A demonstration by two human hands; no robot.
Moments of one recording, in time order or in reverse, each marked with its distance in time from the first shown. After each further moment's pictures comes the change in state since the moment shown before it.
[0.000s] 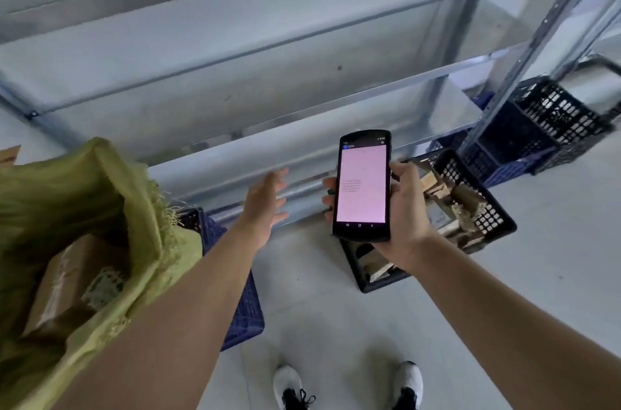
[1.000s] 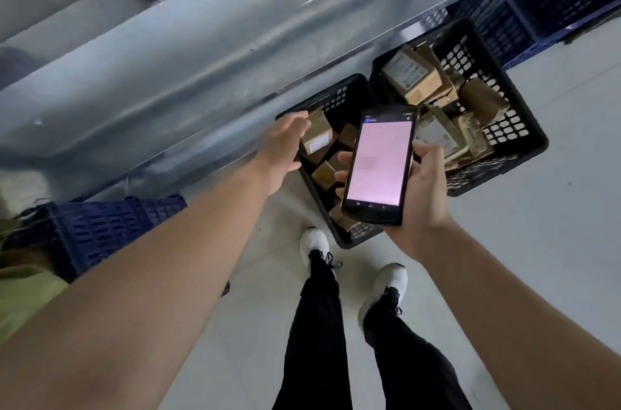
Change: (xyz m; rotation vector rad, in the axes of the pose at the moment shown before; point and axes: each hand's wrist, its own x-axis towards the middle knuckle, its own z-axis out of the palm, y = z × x) left_hand 0.343 -0.138 0.207 0.317 -0.221 -0.283; right_hand 0.300 0.060 -0.230 0.070 0.426 0.197
